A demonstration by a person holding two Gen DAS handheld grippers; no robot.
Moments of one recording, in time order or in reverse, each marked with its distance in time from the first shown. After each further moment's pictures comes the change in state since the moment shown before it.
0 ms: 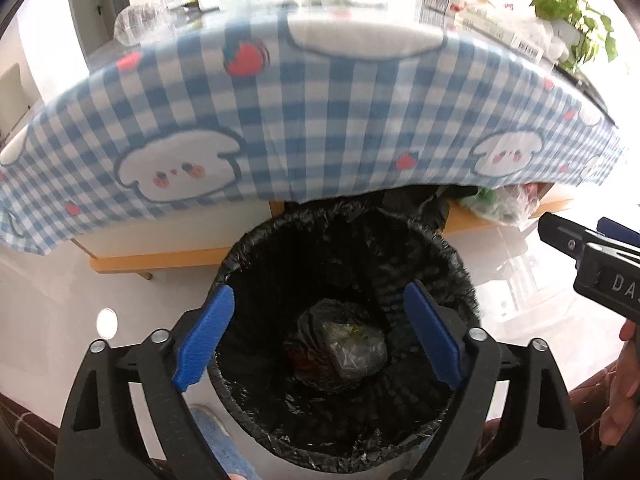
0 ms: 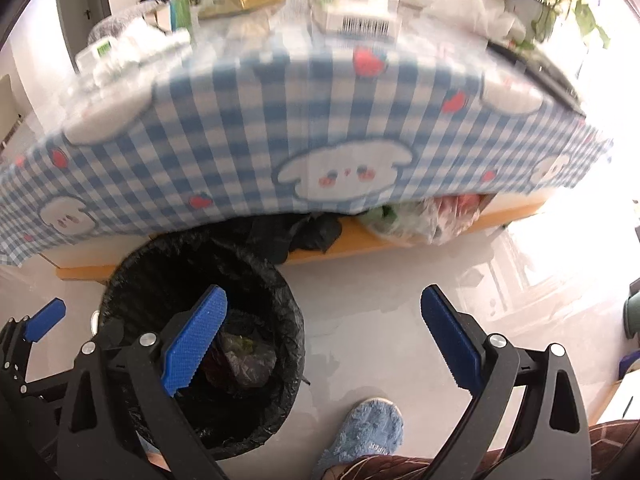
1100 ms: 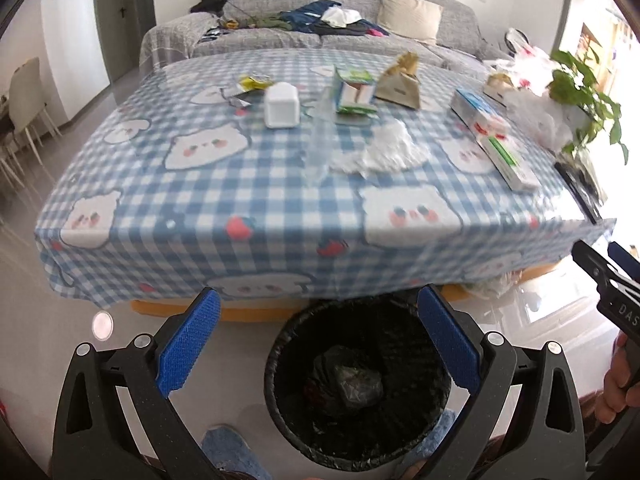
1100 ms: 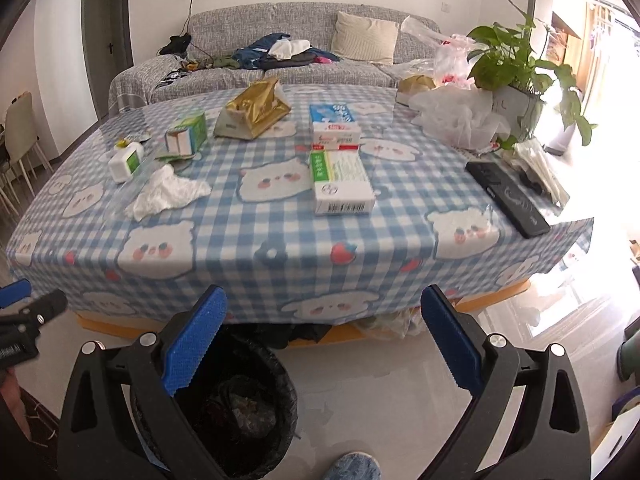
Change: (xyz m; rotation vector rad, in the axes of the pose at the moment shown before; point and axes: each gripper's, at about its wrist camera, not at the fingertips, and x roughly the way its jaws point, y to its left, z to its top) left arm -0.093 0.057 0.102 -0.083 -0.076 0.002; right arm -0.087 -0.014 0.084 -0.027 -0.211 0.012
